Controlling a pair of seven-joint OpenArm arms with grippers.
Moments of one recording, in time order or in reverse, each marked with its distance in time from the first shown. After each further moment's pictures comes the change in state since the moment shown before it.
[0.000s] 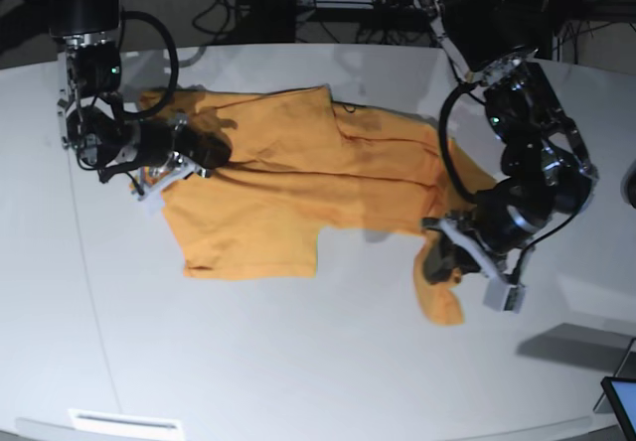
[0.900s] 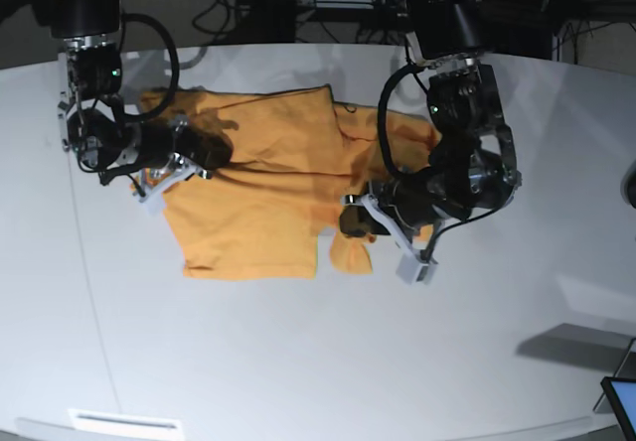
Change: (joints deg) left arm 3.7 5.0 11.8 -11.8 0.7 7.1 -1.0; right arm 0.6 -0.1 0.0 -0.3 -0.2 0.0 -0.6
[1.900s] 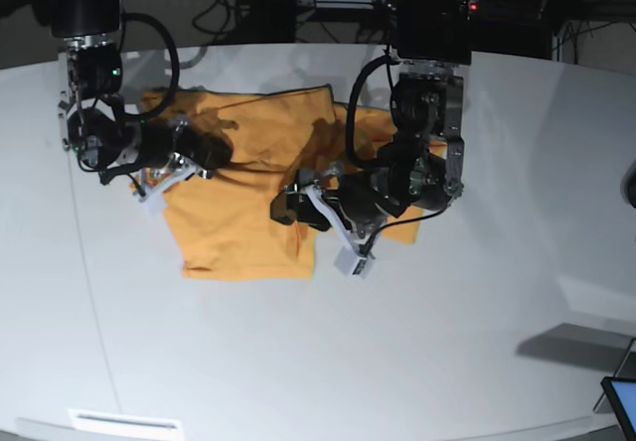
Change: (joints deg) left arm -0.2 0.0 12.3 -8.2 -0.6 0.4 -11.6; right arm -0.2 0.0 0.0 0.0 0.0 0.0 0.2
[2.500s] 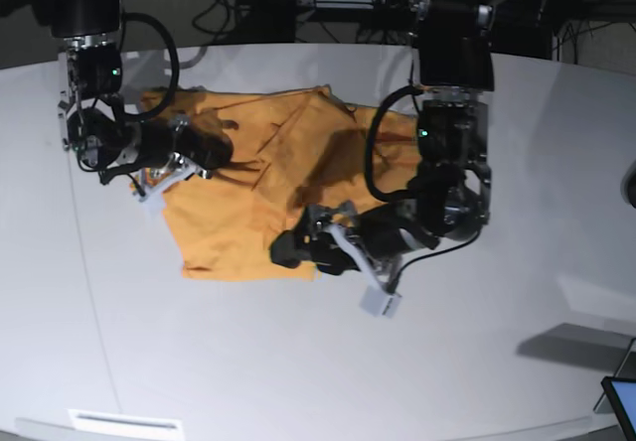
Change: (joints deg) left arm -5.6 -5.9 -0.5 0.3 -14.0 0.0 -1.3; right arm 0.0 0.2 0.0 0.0 0.2 0.0 0.1
